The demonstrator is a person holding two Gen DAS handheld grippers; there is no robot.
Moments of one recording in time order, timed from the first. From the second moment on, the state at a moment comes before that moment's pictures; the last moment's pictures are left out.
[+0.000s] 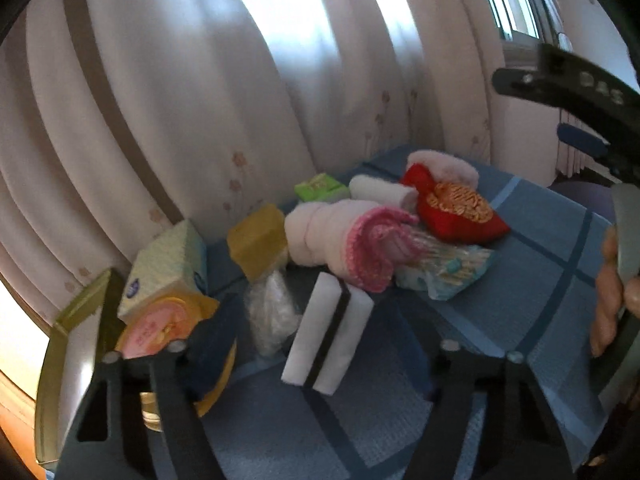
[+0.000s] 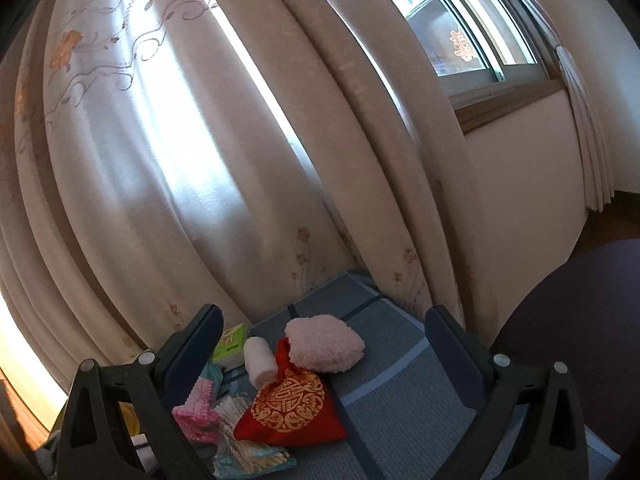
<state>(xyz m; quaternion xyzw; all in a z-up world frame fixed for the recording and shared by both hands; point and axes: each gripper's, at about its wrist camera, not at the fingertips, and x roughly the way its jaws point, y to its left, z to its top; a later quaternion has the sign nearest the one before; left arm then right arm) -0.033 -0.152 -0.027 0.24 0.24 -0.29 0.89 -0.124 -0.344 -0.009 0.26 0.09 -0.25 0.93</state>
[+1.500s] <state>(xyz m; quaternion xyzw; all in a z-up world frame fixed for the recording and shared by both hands) -0.027 0.007 0.008 -0.01 0.16 -0.27 0.95 0.029 -0.221 -0.040 0.13 0.37 -0.02 0.92</state>
